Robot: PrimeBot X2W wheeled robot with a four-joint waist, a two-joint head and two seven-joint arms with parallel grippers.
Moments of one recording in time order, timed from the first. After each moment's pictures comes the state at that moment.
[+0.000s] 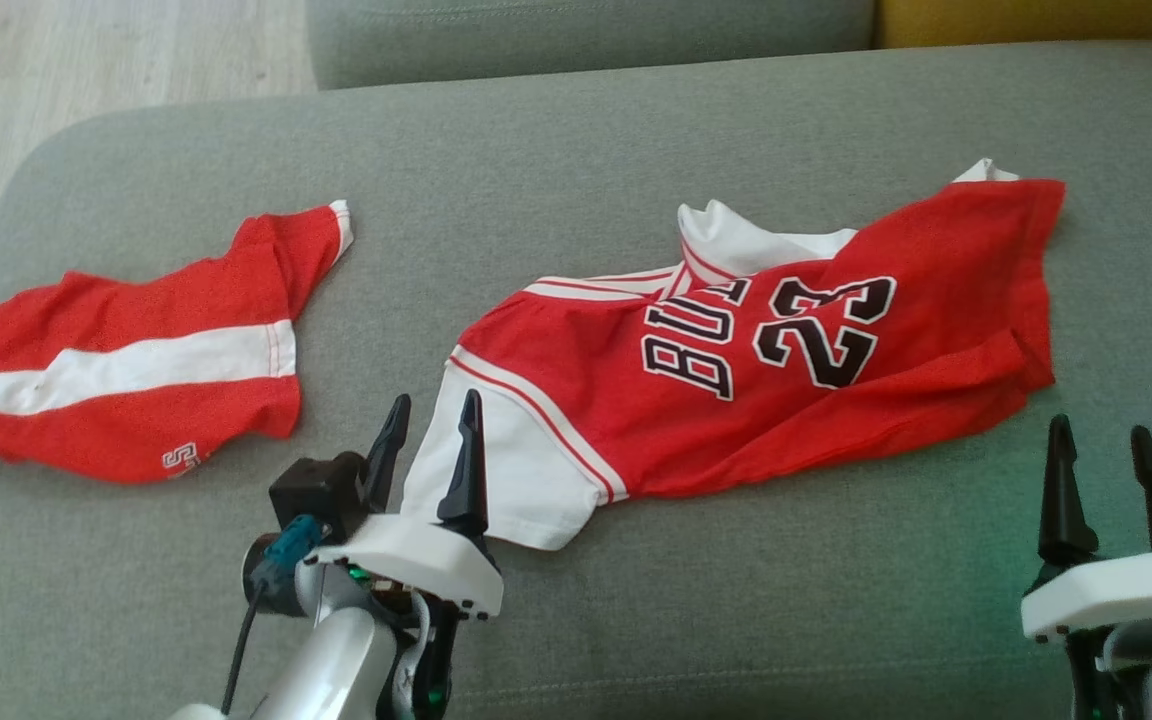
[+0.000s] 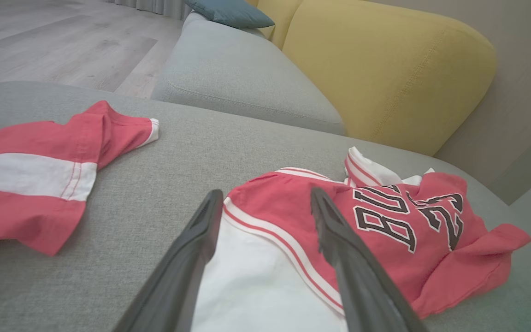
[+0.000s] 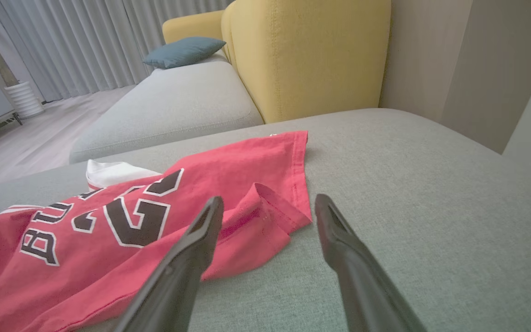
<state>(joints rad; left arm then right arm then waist) -0.17 0.05 -0.47 0.29 -0.46 0.18 -0.25 0.01 -0.04 -0.21 0.17 0.16 0.12 -0.08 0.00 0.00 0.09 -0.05</state>
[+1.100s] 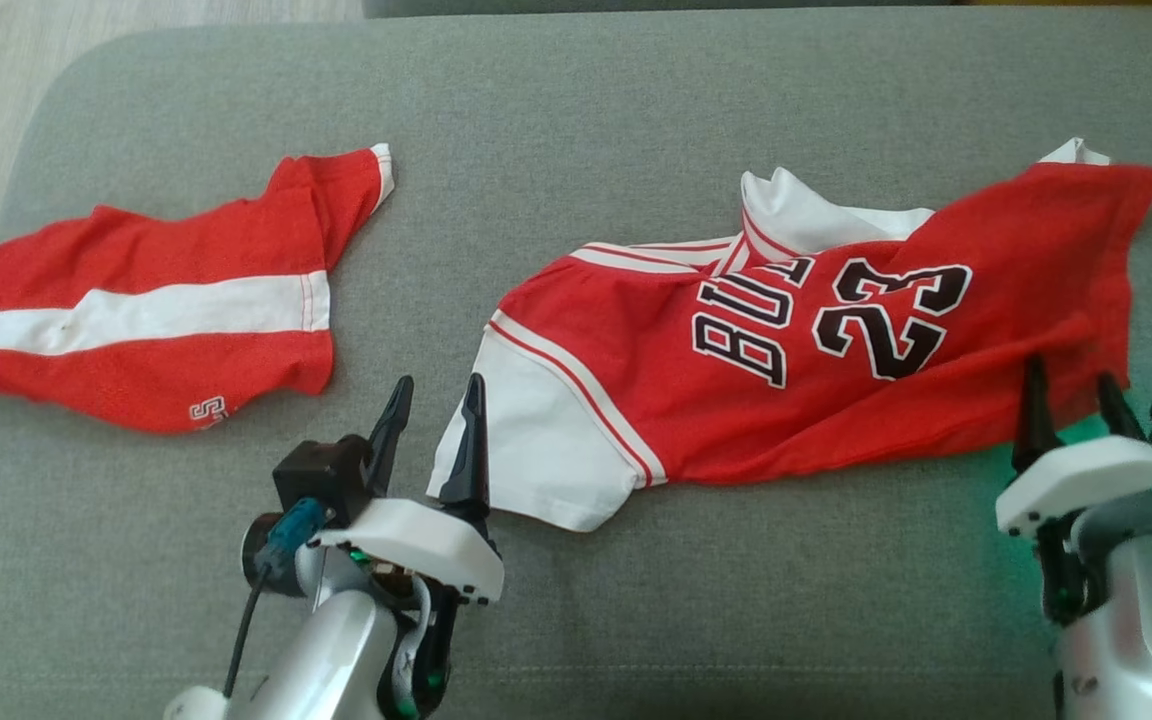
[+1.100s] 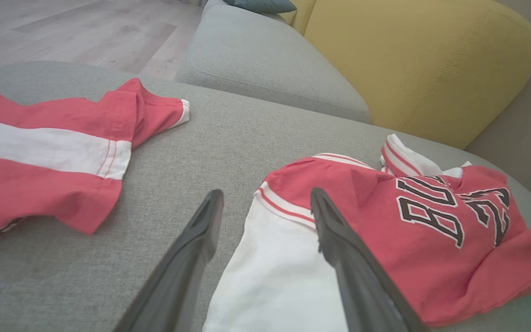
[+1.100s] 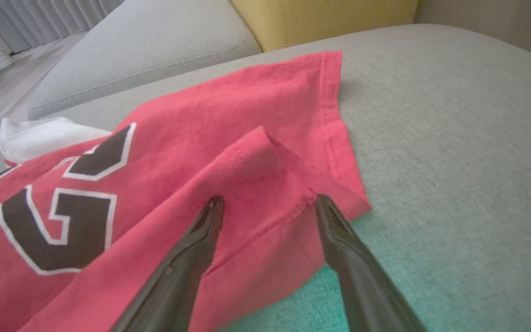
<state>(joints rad) -0.20 0.05 -0.47 0.30 -0.44 0.17 -0.25 -0.32 -0.04 -0.31 0.61 0.08 0.12 -0.04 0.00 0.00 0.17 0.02</state>
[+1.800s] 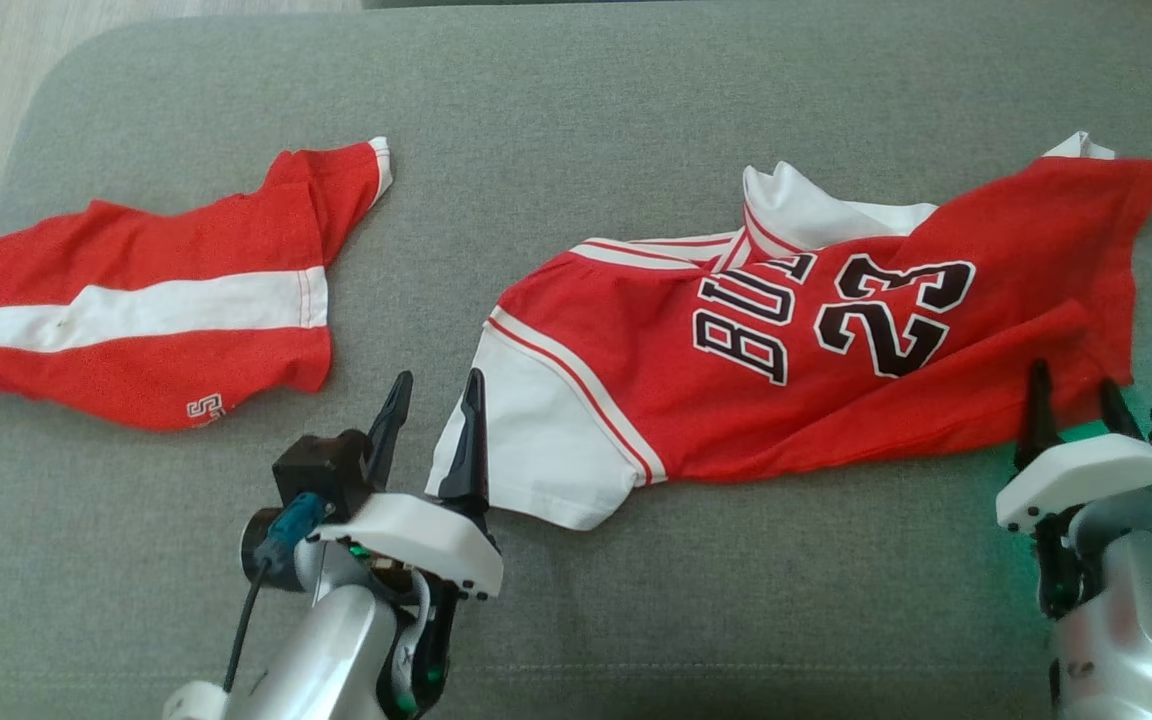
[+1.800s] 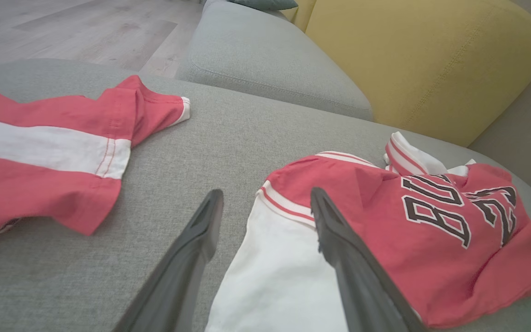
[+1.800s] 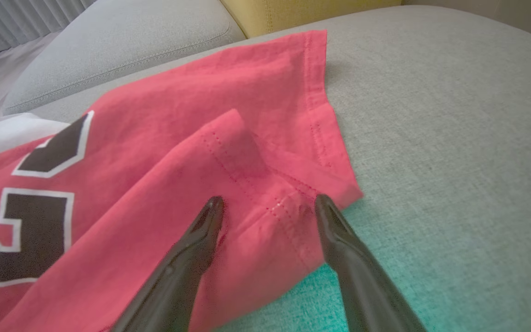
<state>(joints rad) -0.21 0.05 -0.47 0.31 -0.44 0.17 -0.25 -0.39 -0.04 -0.37 0.74 0.04 0.12 -0.09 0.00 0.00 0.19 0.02</state>
